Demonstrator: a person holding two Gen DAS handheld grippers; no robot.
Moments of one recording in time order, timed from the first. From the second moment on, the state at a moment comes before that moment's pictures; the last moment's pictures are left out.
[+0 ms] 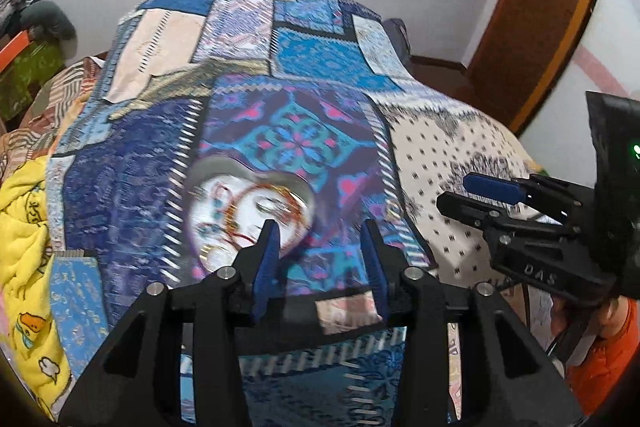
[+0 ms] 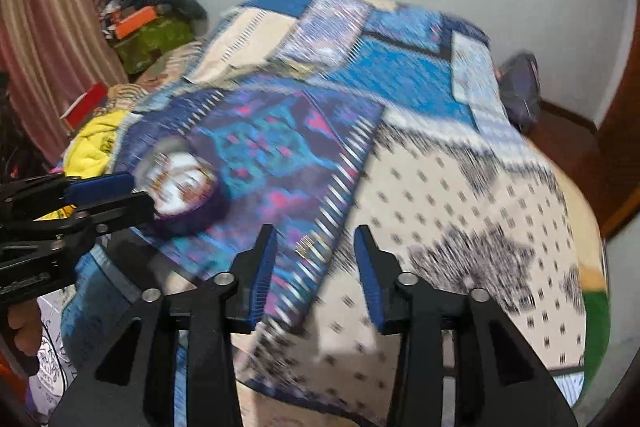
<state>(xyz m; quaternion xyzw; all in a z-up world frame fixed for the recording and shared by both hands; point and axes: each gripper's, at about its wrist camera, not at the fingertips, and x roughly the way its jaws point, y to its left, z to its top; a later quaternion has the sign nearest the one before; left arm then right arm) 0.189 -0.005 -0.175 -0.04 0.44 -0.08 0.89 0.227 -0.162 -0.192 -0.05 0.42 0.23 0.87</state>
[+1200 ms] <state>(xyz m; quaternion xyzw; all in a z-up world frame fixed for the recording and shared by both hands) 0.230 -0.049 -0.238 -0.02 0.50 -0.13 0.85 0.251 -0.155 -0.240 -0.04 0.47 0.26 0.85</state>
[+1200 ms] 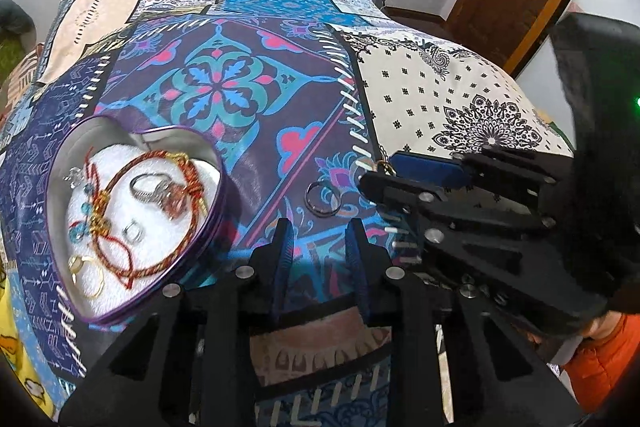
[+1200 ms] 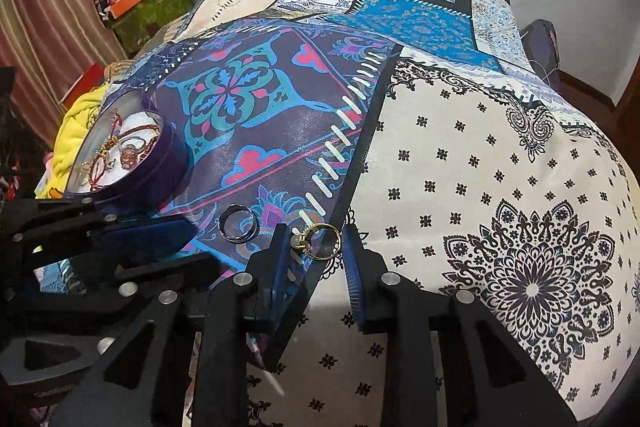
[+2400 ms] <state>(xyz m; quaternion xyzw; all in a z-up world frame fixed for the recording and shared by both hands) 0.210 -0.030 -0.173 0.00 0.43 -0.09 0.90 0.234 -0.169 -0.169 0.00 0.39 0.25 0.89</state>
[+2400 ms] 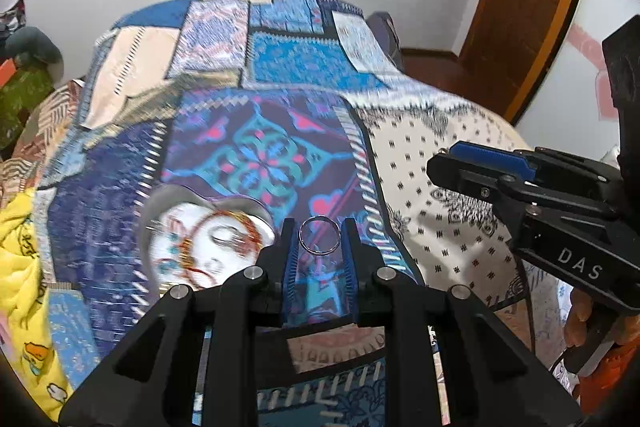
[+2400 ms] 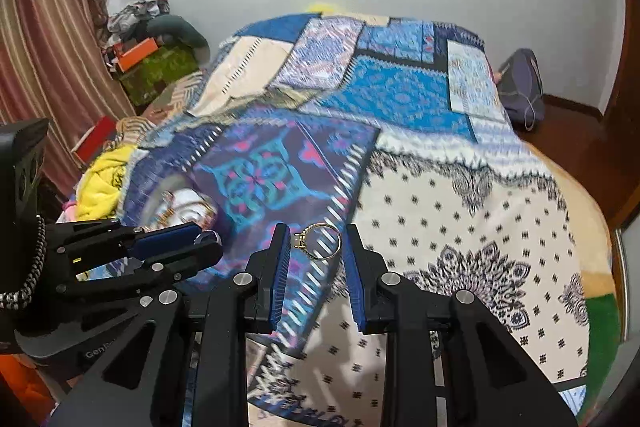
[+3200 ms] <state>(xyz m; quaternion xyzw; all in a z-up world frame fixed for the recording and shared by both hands) 0.198 0.067 -0.163 -0.06 0.42 -0.04 0.91 0.232 -0.082 -0.163 -0.02 0.37 0.33 0.87</state>
